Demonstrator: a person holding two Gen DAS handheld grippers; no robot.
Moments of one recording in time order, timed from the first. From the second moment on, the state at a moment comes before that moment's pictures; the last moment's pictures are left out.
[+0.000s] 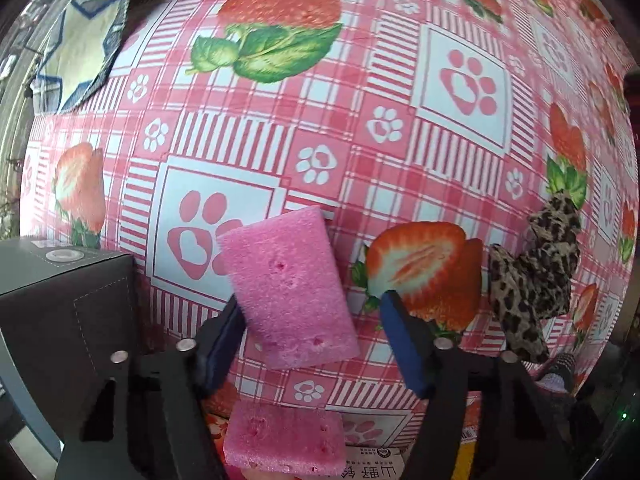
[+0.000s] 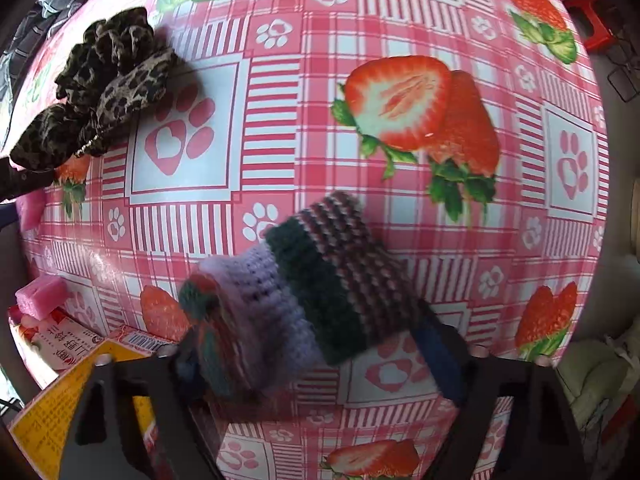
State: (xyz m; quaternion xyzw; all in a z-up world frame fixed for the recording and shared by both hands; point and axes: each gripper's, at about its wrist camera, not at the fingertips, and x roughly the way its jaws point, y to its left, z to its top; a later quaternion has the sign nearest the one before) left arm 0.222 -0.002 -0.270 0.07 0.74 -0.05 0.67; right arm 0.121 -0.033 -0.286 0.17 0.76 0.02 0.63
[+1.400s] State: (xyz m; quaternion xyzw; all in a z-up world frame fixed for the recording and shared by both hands) left arm 0.101 0.000 -0.147 0.19 0.64 -0.16 0.72; right arm 0.107 -0.111 -0.236 0.23 0.68 -0.02 0.69
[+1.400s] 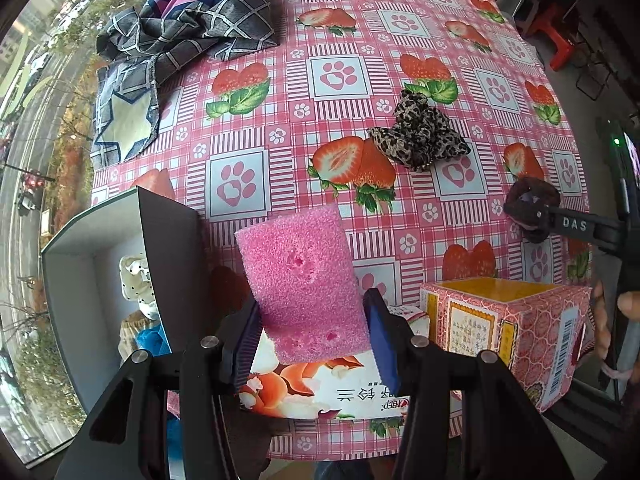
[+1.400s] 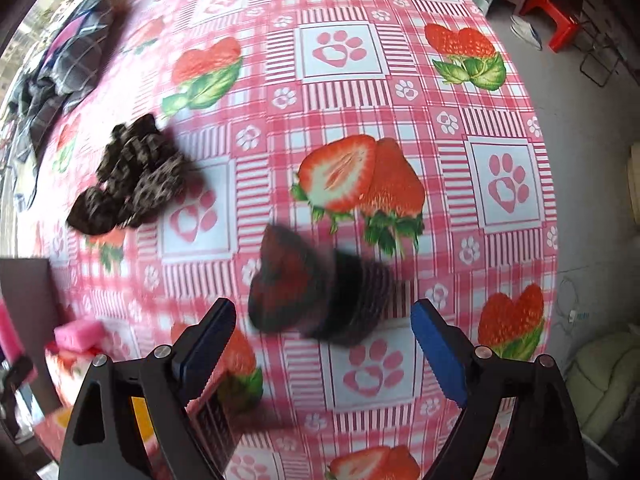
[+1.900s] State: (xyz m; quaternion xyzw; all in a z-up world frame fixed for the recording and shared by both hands) left arm 0.087 -0.003 -0.139 0.19 0.64 -0.17 0.72; right arm 0.100 -0.122 -0.220 0.24 0.68 0.00 0.69
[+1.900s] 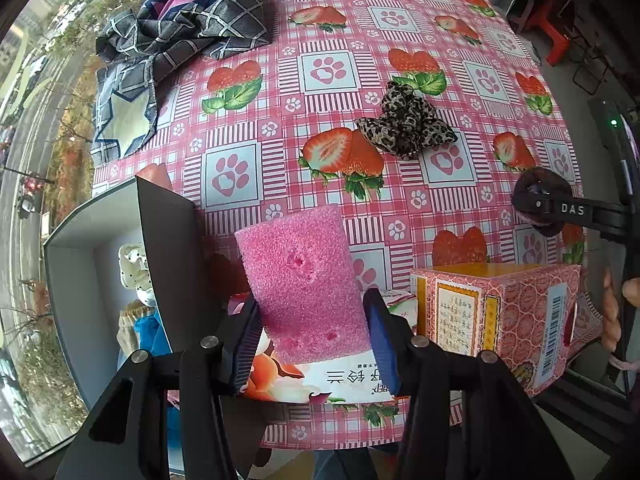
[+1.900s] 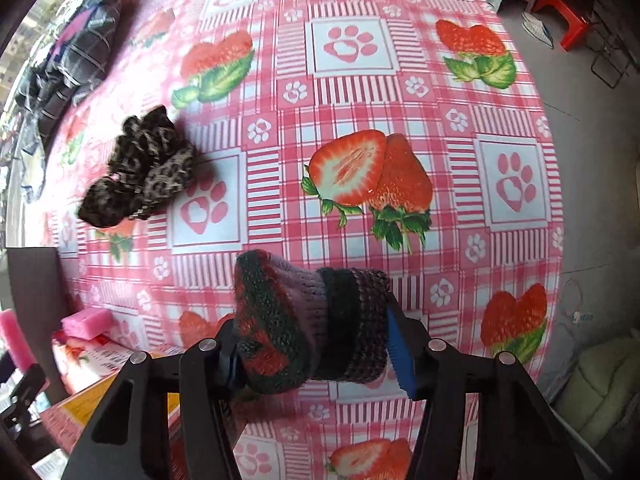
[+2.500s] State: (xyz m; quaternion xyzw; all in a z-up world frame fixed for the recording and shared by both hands) left arm 0.066 0.021 -0.110 0.17 0.63 -0.20 0.73; right arm 0.040 -0.111 -0.109 0.29 0.63 0.00 0.72
